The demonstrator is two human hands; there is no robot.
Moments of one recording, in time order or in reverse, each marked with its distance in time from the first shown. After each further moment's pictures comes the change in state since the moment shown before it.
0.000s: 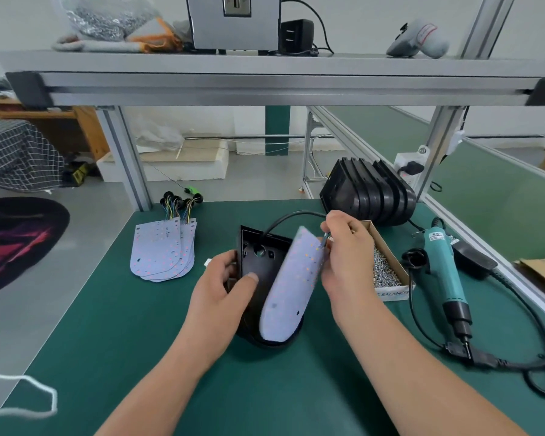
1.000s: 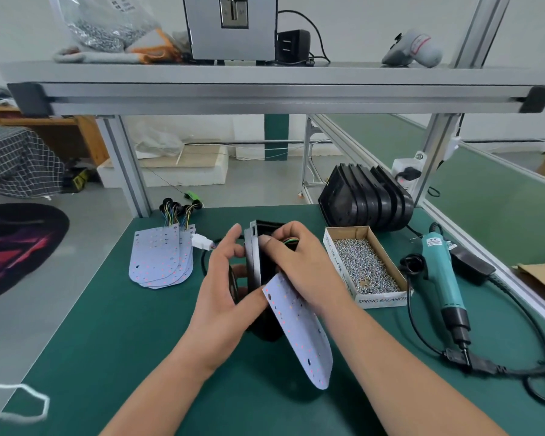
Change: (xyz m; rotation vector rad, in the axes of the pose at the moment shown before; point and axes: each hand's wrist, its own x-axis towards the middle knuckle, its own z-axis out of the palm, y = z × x) left_hand 0.000 0.010 0.005 -0.127 -0.109 0.281; right_hand -0.020 0.012 0.016 -0.685 -0.473 -0.134
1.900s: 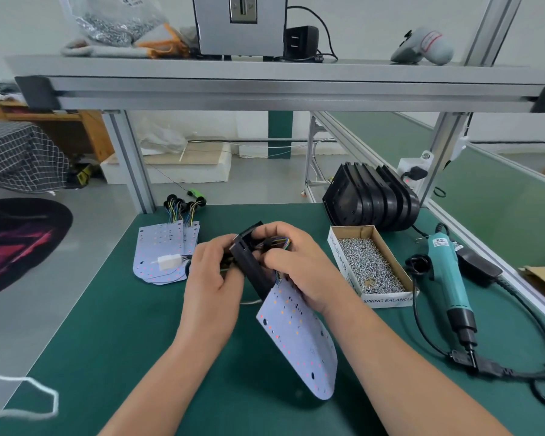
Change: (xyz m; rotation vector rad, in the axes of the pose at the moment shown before) left_hand 0.013 -0.004 -0.009 0.320 0.275 -0.018; right_hand 0.000 -0.006 0.007 0.312 -0.325 0.051
